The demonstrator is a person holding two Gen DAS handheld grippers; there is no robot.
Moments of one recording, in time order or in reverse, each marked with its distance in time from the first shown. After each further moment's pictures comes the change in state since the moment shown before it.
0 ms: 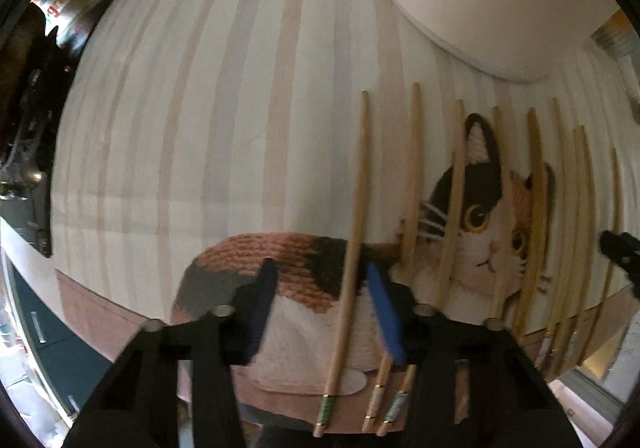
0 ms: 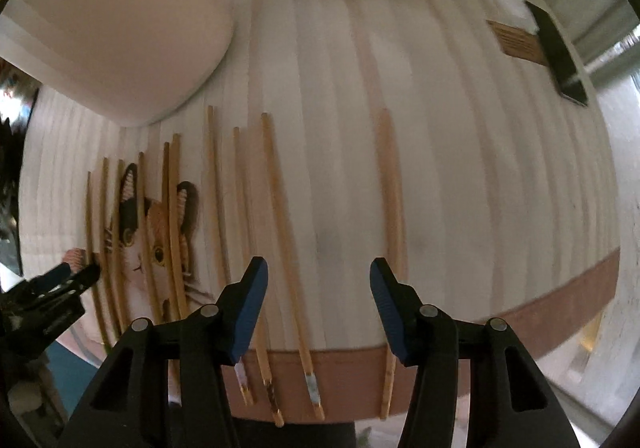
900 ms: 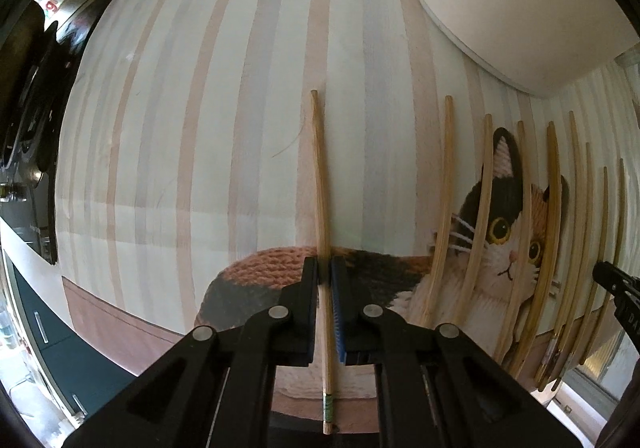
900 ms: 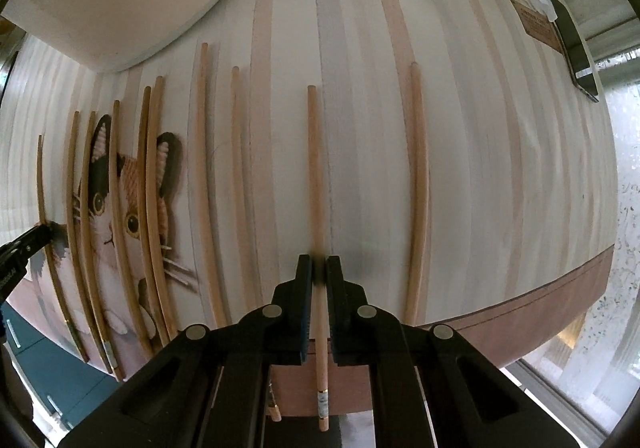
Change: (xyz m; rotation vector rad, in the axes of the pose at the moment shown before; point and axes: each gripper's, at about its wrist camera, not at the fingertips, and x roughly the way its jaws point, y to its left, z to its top) left arm 0.001 0.053 0.029 0.002 0.041 0.017; right arm 0.038 0.031 -0.026 -0.033 0.108 -0.087
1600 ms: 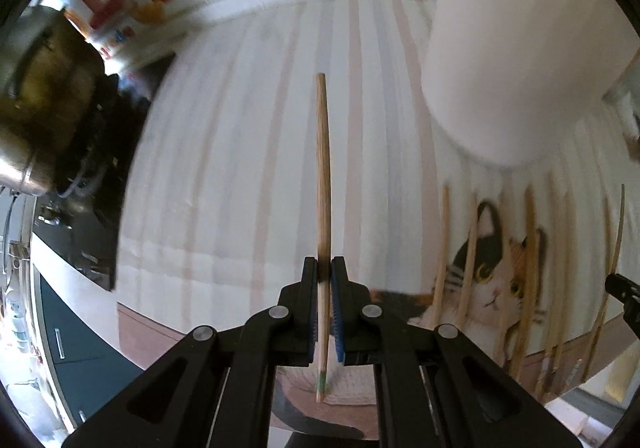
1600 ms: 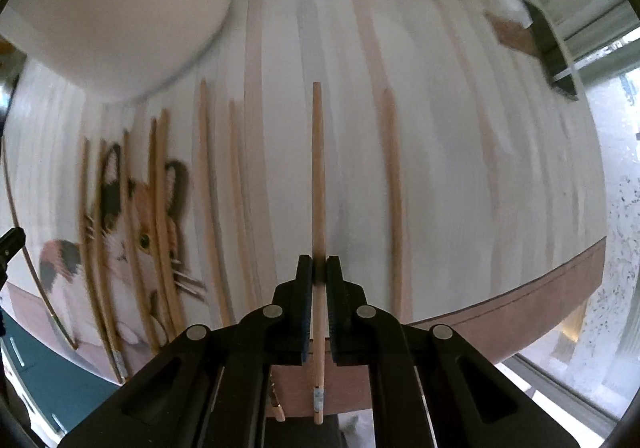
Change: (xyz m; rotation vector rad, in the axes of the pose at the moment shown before) left arm -0.080 -0.019 0.001 -0.030 -0.280 0.102; right arm -0.019 0.019 0.003 0.053 -0.093 -0.001
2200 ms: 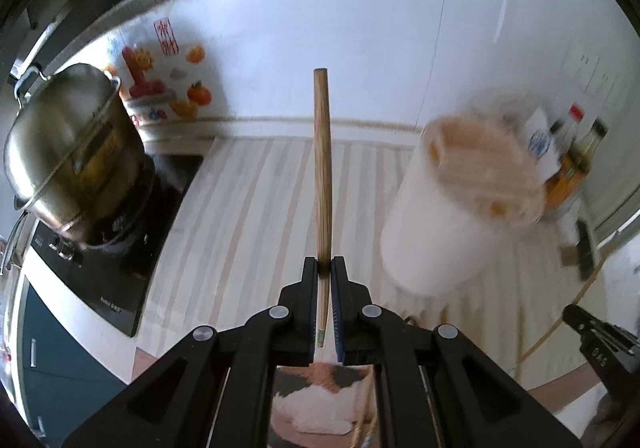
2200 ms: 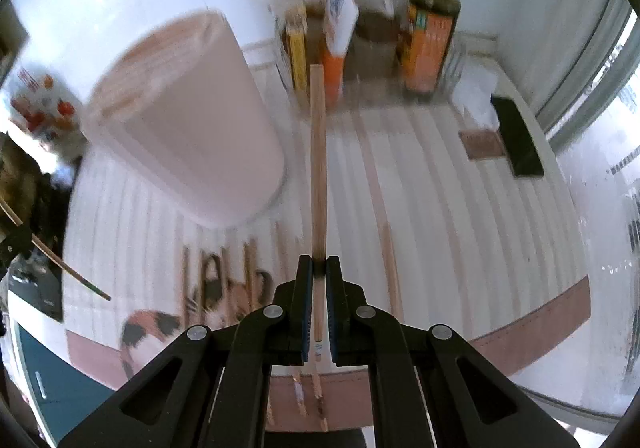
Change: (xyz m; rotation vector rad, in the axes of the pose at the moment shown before) left arm -0.138 0.031 0.040 -0.119 -0.316 -0.108; right arm -0.136 -0.011 0.010 0.040 -0.331 0.125
